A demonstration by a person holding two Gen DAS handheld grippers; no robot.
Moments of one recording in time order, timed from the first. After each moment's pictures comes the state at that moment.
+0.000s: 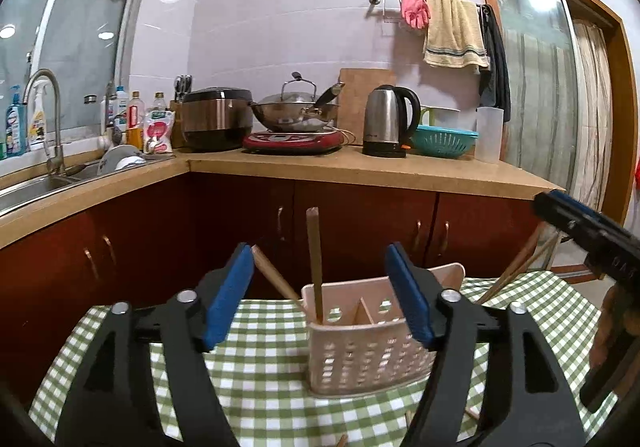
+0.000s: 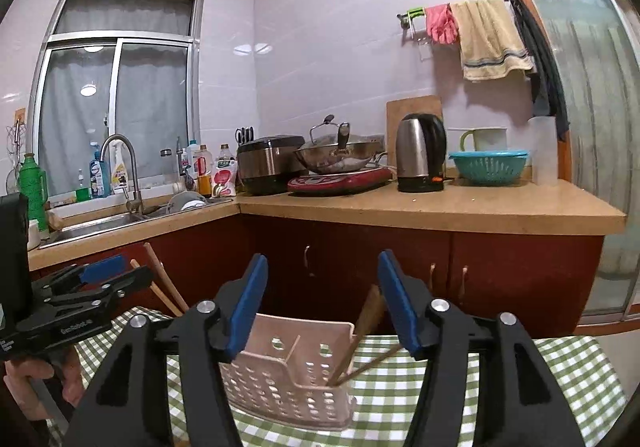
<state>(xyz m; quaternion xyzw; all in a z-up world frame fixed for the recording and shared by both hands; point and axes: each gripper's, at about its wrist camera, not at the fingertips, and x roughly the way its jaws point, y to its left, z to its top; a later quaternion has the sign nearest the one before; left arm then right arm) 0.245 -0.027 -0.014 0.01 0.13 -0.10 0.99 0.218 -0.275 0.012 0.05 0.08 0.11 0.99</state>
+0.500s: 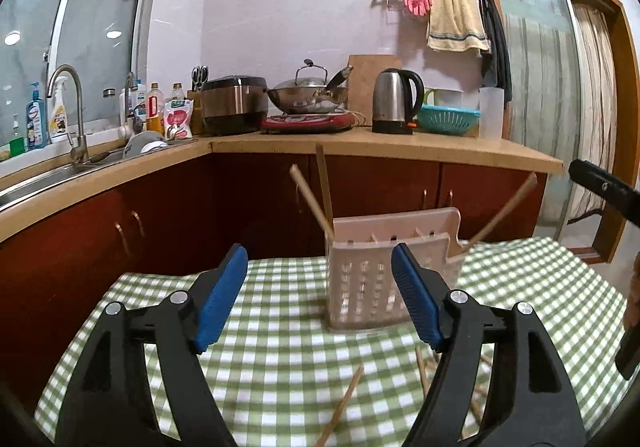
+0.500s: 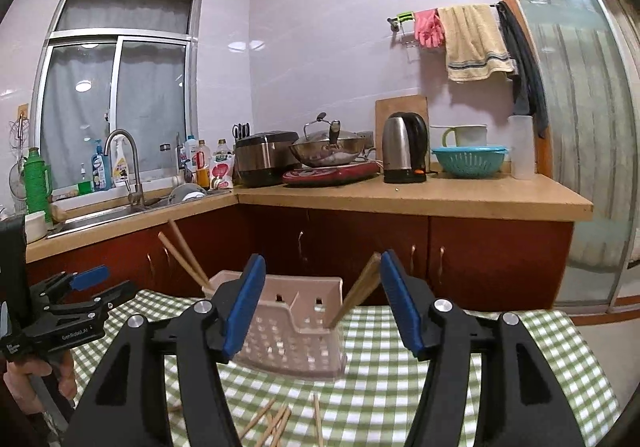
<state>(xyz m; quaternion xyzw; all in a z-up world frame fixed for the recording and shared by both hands) 0.178 -0.014 -0.039 0.03 0.16 -0.07 0.98 0.152 -0.285 0.004 0.05 0.09 0.10 0.99</state>
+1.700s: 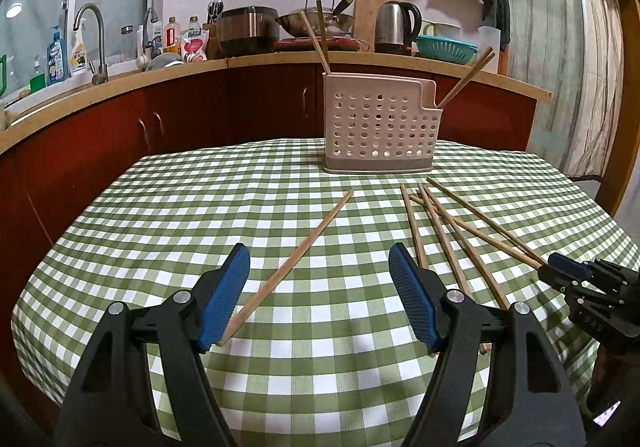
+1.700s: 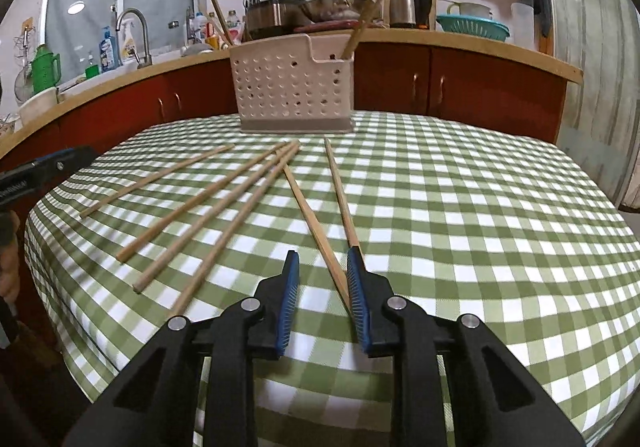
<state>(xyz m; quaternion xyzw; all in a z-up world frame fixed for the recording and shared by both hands) 0.061 -0.007 -0.136 0.02 0.26 -0.06 0.96 0.056 -0.277 -0.172 0.00 0.29 0.11 0.95</state>
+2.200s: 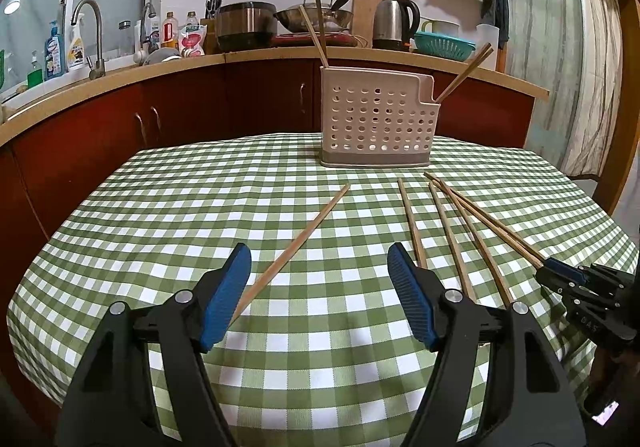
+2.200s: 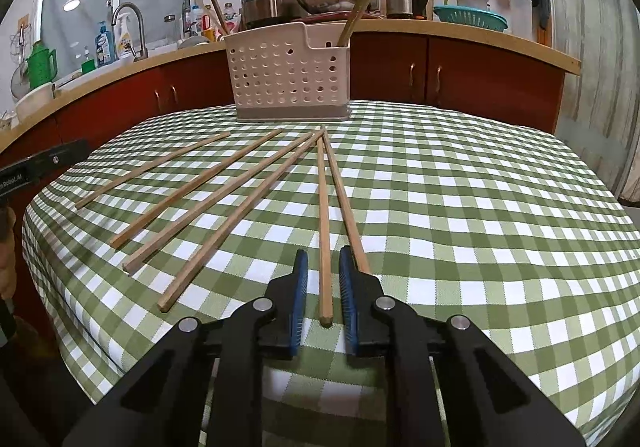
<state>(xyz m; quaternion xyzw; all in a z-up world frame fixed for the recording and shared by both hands) 0.061 -0.011 -0.141 0.02 0.27 -0.06 0.96 0.051 -0.278 -0.178 0.00 0.30 0.10 0.95</state>
